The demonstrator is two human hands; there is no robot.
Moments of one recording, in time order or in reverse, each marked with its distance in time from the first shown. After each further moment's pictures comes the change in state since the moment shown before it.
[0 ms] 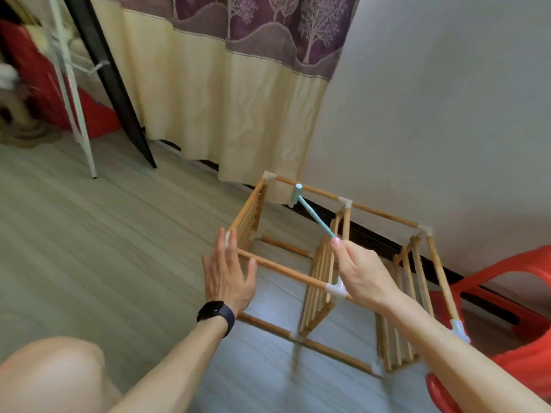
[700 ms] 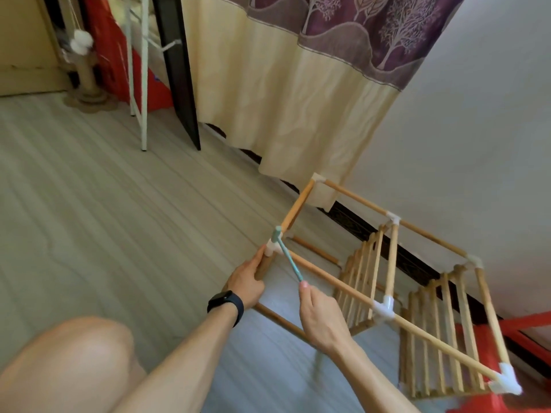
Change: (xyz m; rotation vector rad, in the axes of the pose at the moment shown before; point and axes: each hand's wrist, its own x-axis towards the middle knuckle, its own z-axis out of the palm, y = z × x) left_hand 0.001 -0.067 -0.027 -0.280 -0.464 -0.345; right_hand -0.021 -0.050 0.146 0.035 -0.149 0.062
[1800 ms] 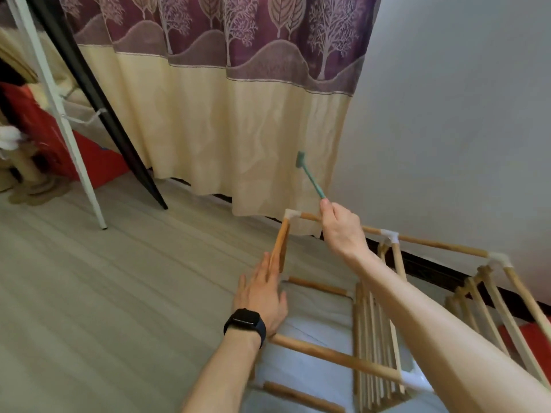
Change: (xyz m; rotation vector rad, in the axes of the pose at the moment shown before) left_hand 0.114 0.096 0.001 0.682 0.012 0.301; right_hand 0.228 -0.010 -0.117 0.150 0.371 -0.010
